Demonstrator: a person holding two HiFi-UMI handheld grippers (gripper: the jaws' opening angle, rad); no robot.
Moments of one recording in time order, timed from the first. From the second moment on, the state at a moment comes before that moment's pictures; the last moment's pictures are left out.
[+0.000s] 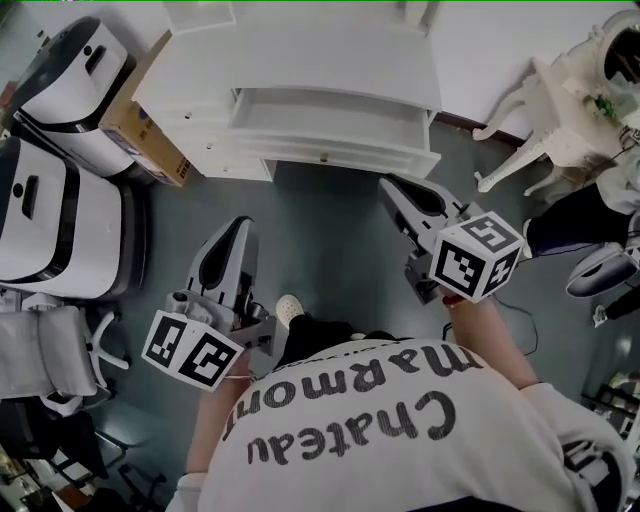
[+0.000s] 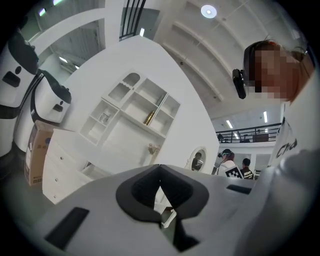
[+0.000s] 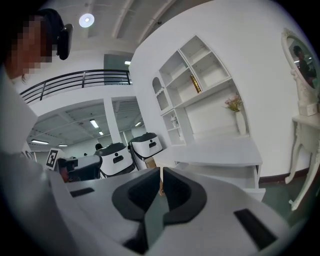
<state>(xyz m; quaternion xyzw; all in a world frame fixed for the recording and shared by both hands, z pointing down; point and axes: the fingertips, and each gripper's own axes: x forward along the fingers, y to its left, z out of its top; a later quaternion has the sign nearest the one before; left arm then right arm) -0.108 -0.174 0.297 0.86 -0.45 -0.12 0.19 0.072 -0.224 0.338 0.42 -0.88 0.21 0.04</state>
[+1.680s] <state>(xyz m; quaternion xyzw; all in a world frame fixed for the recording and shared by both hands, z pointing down) -0.276 -0.411 0.386 0.85 -0.46 -0.04 0.25 -0.022 -0.488 0.458 0.47 -0.82 0.27 0.17</state>
